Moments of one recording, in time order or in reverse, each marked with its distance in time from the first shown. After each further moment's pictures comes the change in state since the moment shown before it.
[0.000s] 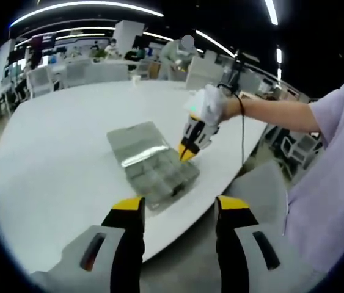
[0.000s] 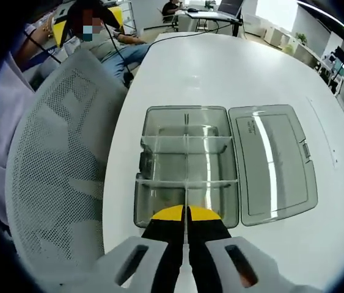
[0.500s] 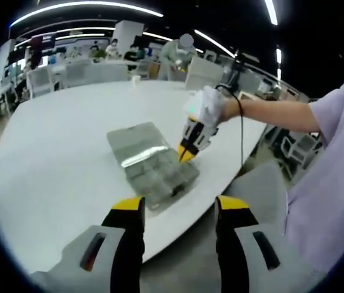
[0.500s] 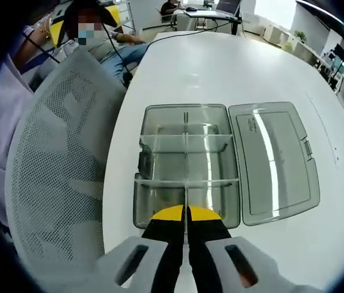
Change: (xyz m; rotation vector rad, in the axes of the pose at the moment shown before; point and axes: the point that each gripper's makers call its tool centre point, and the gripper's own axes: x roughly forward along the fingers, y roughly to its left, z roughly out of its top) left arm 0.000 0.000 0.000 0.002 0.000 -0.003; right arm 0.003 0.000 -0.001 0.015 0.001 0.005
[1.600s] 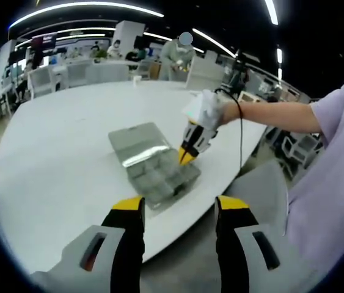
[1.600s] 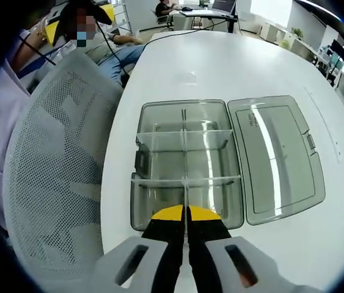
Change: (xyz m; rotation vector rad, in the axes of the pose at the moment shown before) left arm -0.003 0.001 -0.001 0.001 0.000 0.009; right arm 0.007 0.000 -0.003 0.028 -0.006 -0.003
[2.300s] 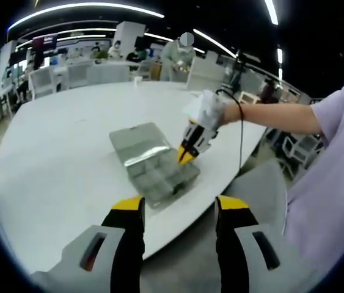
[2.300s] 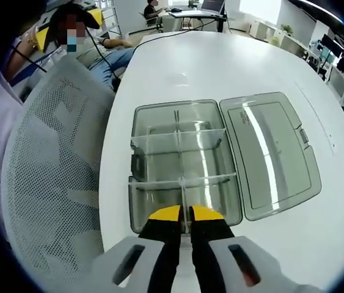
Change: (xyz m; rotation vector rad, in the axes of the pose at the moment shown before) left arm -0.005 -0.004 -0.001 0.002 -0.006 0.007; right arm -0.003 -0.002 0.002 0.058 -0.016 -0.047
